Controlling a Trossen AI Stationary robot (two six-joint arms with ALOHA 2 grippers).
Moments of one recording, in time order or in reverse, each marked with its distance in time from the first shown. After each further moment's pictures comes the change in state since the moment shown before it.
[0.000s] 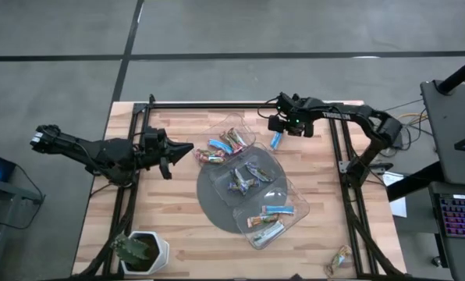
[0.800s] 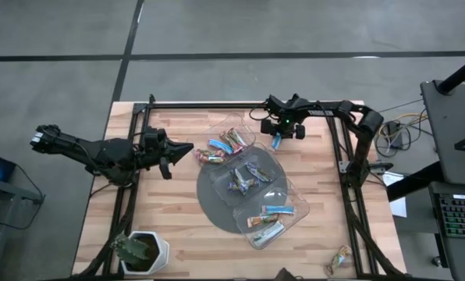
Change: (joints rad) left arm 0.000 0.000 0.000 0.000 0.000 -0.005; right arm 0.017 0.206 0.102 0.021 -0.073 0.004
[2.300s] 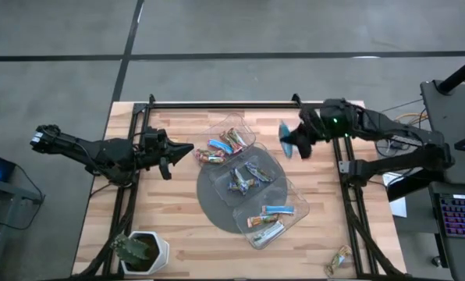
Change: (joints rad) left arm 0.000 0.000 0.000 -0.001 0.009 -0.001; right arm 0.412 -0.851 -0.001 0.022 -0.059 -0.511
